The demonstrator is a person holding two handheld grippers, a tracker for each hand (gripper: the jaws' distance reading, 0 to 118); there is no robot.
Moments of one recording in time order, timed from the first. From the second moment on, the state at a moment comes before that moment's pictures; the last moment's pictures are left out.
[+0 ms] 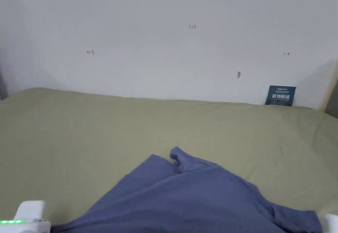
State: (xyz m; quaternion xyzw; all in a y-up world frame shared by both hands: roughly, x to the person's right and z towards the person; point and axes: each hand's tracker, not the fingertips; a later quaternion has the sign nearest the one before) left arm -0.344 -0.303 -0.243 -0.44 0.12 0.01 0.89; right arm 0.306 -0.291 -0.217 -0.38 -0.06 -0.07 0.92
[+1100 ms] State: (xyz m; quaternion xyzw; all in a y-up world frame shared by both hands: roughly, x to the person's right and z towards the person) left arm -0.300 -0.225 -0.095 -0.29 0.03 0.05 0.96; right arm 0.131 -0.224 -0.101 -0.21 0.01 0.00 0.98
